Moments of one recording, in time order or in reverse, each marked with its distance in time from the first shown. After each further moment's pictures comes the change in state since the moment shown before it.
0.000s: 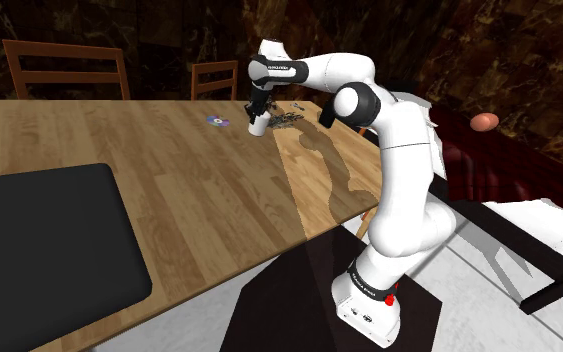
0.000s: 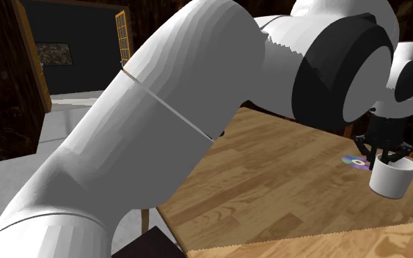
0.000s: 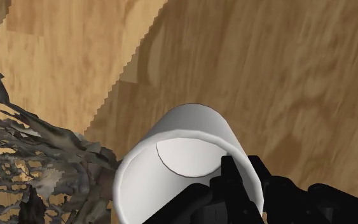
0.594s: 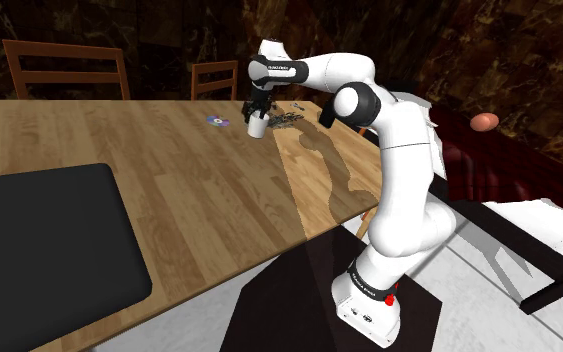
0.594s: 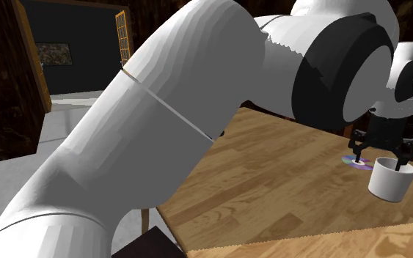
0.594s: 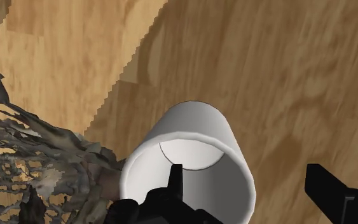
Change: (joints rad) arm 0.000 -0.001 0.000 -0.002 0.000 0.002 0.000
